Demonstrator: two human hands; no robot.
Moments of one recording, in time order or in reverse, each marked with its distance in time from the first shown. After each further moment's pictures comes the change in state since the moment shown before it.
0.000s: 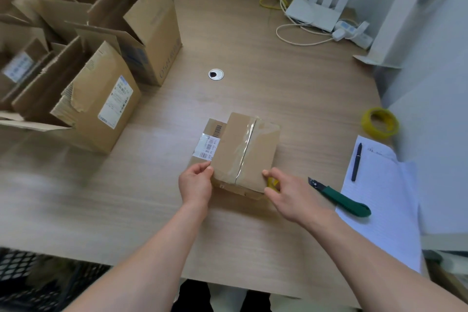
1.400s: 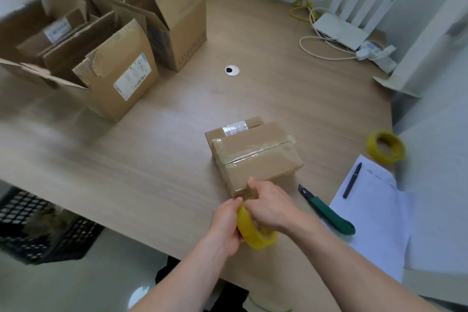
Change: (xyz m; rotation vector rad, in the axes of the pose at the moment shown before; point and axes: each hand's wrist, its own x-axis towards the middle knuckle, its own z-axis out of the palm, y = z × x) left_hand -0.104 -0.072 0.057 -0.396 -0.235 -0.509; right_hand -0.022 -0.013 -0.014 -0.061 -0.308 -0.042
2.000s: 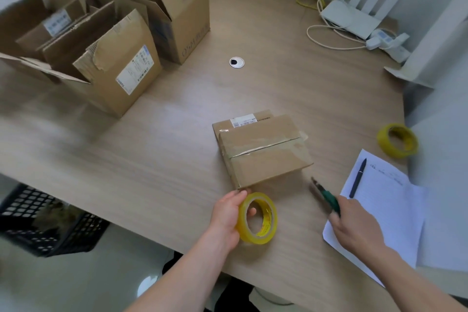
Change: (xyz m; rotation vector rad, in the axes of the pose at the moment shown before) left_hand -0.003 0.013 -0.008 0.003 0.020 0.084; right_hand -0.021 0.158 -0.008 -0.255 0.334 0.252
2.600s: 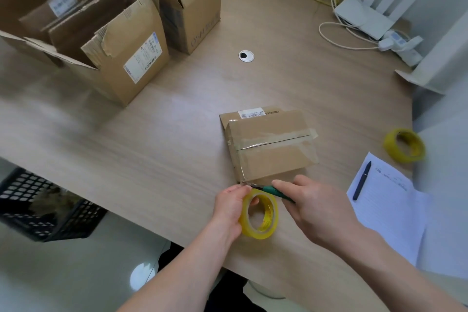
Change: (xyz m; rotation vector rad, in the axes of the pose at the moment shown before) left_hand 0.007 0.009 0.000 -0.041 0.041 0.048; right_hand -0.035 -0.116 -0.061 -0.188 0.044 -0.639
